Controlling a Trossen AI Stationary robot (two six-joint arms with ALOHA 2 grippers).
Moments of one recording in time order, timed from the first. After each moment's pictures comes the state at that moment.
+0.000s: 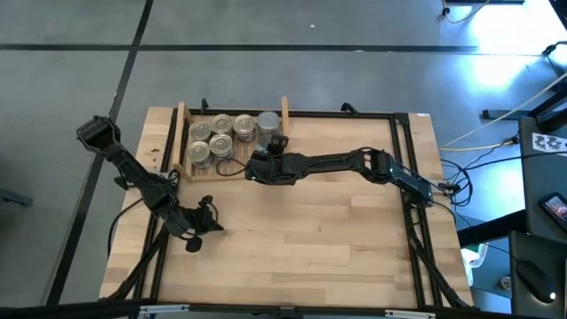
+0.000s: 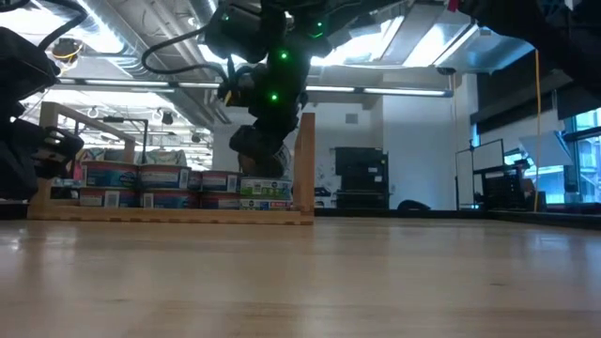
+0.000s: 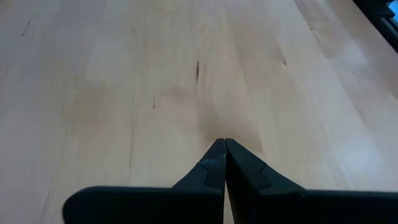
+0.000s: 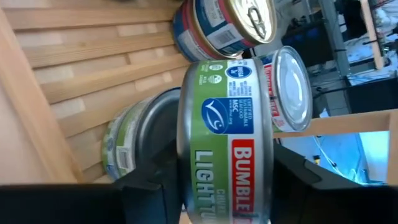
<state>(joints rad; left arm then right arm) -0.78 1.04 0.13 0.16 -0.48 -0.56 -0.02 2.35 2.05 -0.79 0.80 -0.02</state>
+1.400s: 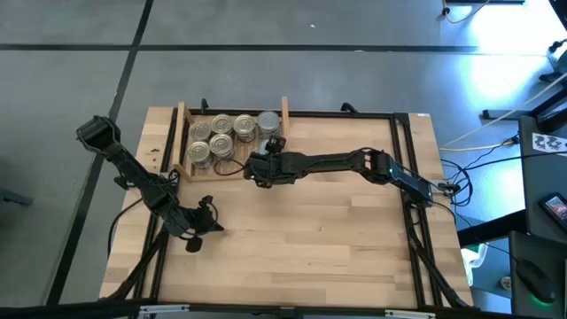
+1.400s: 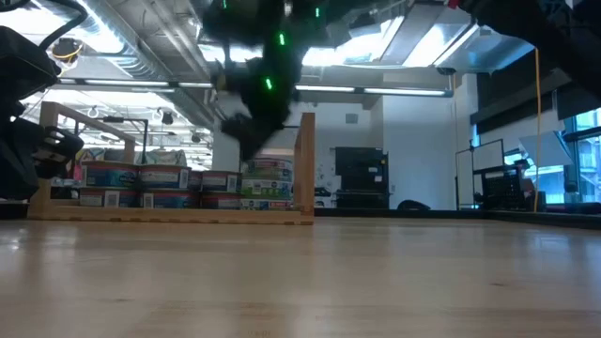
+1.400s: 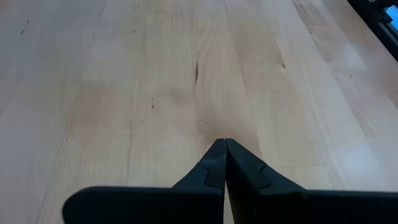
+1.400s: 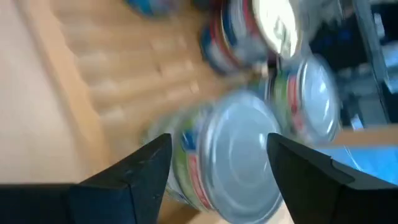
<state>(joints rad) -0.78 1.04 0.13 0.17 -0.48 -0.57 -0.01 2.35 2.08 -0.81 0.69 0.00</state>
